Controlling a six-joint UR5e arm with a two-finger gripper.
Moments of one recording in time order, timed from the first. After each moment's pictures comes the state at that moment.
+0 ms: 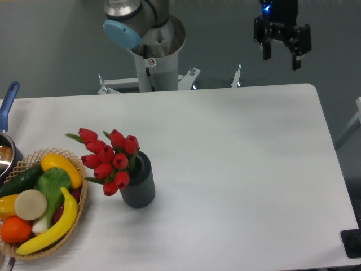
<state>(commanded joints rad) 3.06 -1.38 -1.92 -1.00 1.31 1.95</state>
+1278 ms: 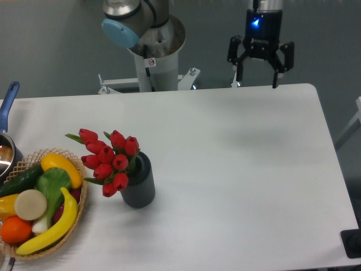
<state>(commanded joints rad) 3.00 -1.40 -2.01 -0.99 0.96 1.47</state>
